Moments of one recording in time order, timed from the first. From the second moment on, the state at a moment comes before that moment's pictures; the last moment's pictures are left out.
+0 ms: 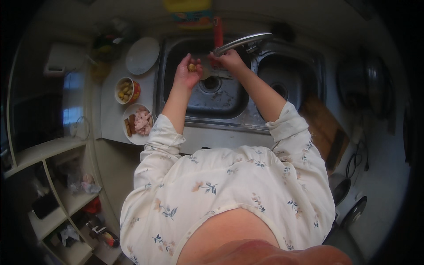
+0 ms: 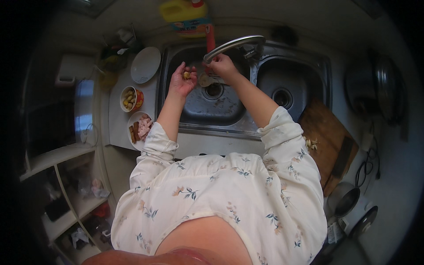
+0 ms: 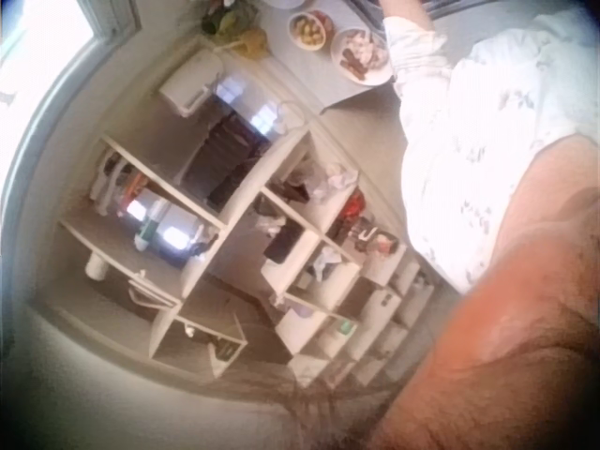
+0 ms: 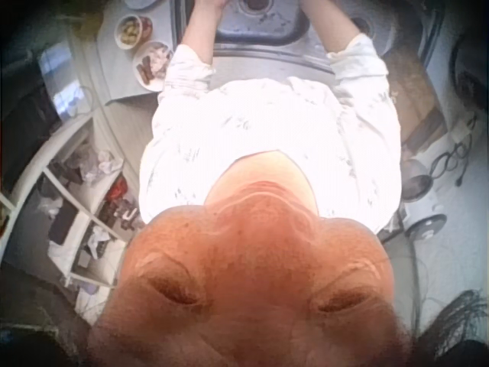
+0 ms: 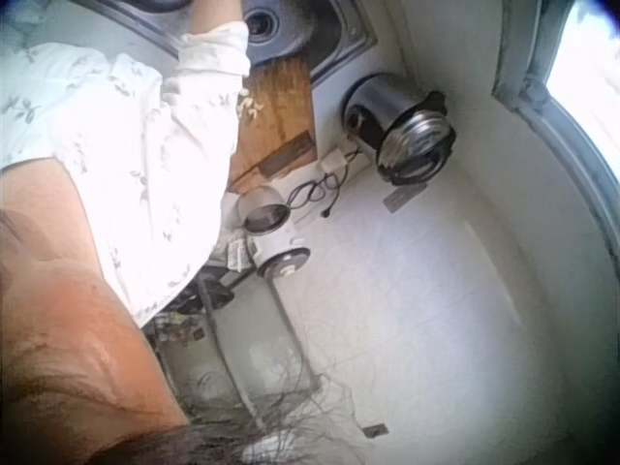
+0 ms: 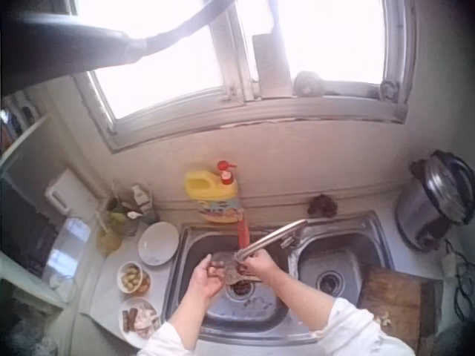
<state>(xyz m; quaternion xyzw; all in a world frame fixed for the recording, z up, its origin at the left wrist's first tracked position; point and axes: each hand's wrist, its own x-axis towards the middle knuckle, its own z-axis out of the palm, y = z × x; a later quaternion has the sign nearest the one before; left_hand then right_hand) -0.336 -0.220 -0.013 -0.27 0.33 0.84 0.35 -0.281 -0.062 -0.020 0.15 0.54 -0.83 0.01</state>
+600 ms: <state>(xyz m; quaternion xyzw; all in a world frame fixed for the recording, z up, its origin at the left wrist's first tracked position) -0.307 -0.218 -0.041 -0.16 0.34 0.83 0.42 -0.291 -0.054 -0.003 0.17 0.61 -0.77 -0.04</state>
